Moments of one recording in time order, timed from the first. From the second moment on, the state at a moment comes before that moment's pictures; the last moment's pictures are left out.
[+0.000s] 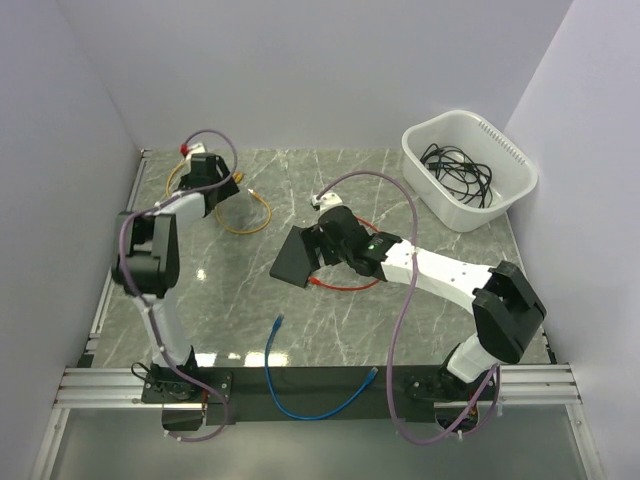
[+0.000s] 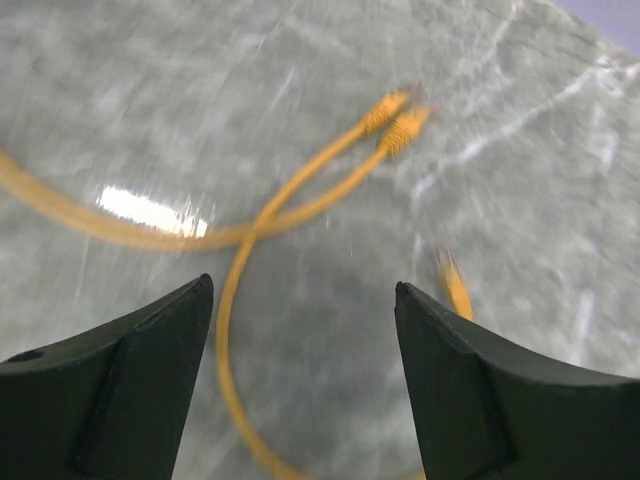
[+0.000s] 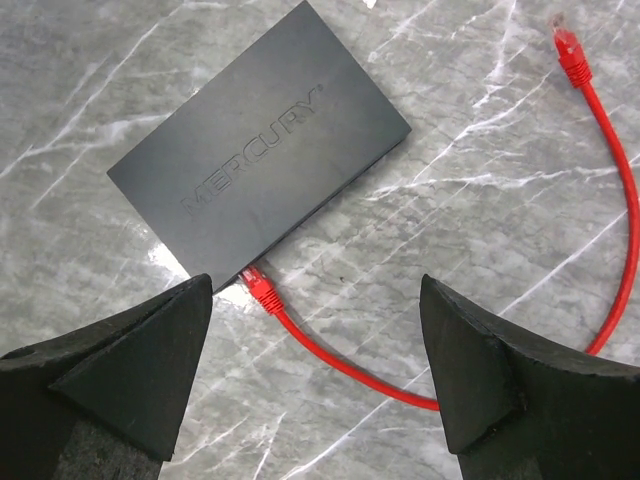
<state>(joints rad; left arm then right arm) -0.07 1.89 1.23 0.04 -0.19 -0.50 0.84 1.56 1.09 -0.26 0.25 0.26</state>
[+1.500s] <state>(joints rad) -0.15 1.99 1.69 -0.40 -0.14 -0.28 0.80 1.55 1.01 -0.23 0.27 0.33</state>
